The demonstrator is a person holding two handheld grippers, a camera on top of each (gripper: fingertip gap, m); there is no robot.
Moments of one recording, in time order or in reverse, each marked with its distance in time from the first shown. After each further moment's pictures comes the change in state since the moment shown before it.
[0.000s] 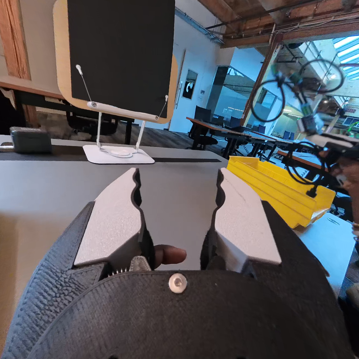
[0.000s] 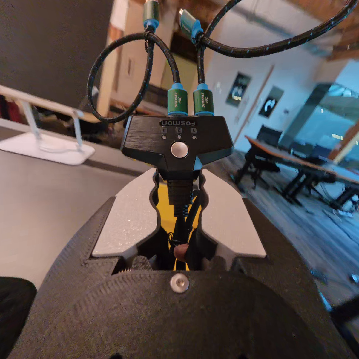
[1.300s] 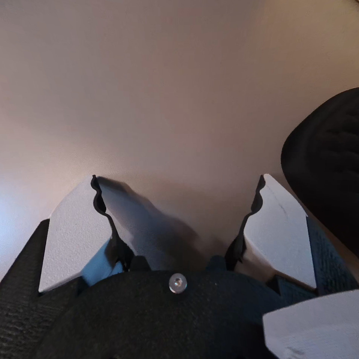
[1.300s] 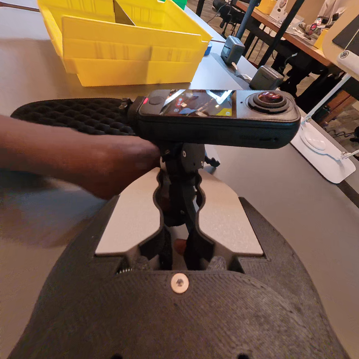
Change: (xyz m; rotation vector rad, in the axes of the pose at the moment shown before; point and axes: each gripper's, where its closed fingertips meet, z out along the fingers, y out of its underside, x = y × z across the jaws) left arm 0.018 0.202 0.105 -0.946 -0.009 0.274; right arm -0.376 0.034 -0.073 -0.114 -1.111 -0.165
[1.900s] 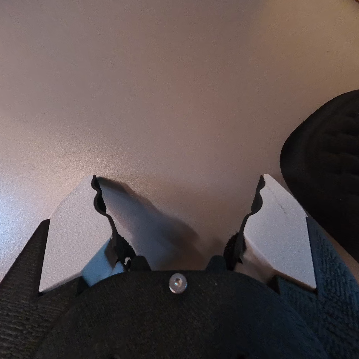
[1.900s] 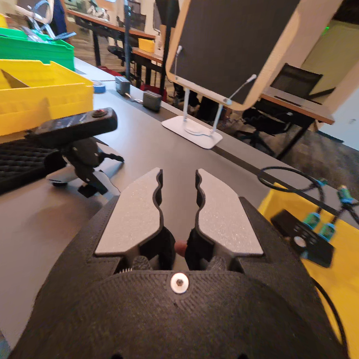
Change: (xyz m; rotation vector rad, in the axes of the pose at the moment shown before) left arm 0.002 -0.001 0.000 -0.003 -0.007 -0.007; right arm 0.115 0.004 -0.171 0.128 0.439 0.180
